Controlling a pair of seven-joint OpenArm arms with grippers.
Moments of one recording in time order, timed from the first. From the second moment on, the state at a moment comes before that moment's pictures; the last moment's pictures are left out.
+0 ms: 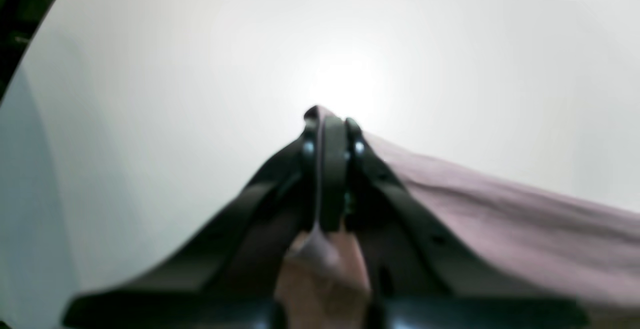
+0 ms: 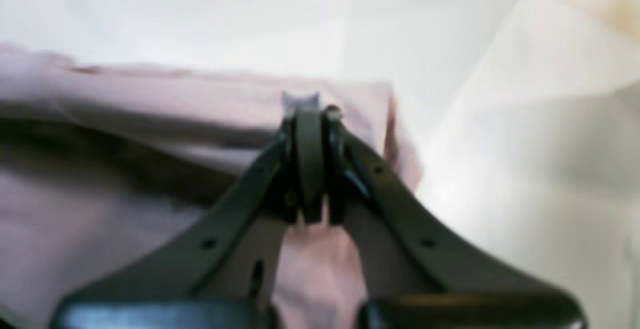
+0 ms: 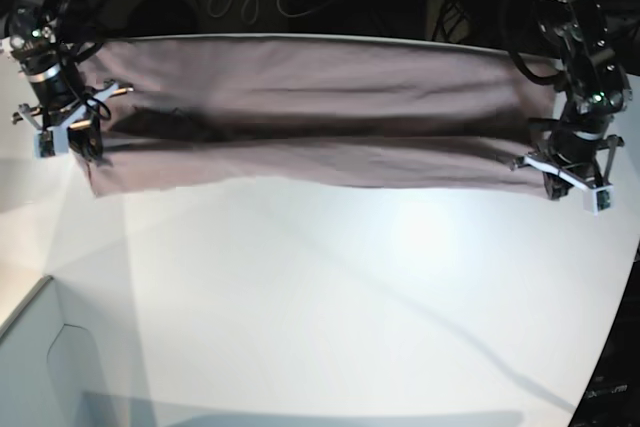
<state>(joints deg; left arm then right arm) 5.6 -6.9 -29.0 86.9 -10.0 -17.8 29.1 -21.0 7.4 30.5 94.1 2.1 35.0 -13.9</state>
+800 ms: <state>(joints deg) 5.3 -5.7 -31.8 82.7 -10.0 -17.7 29.0 -32.8 1.5 28.8 102.9 1.7 35.0 -14.0</state>
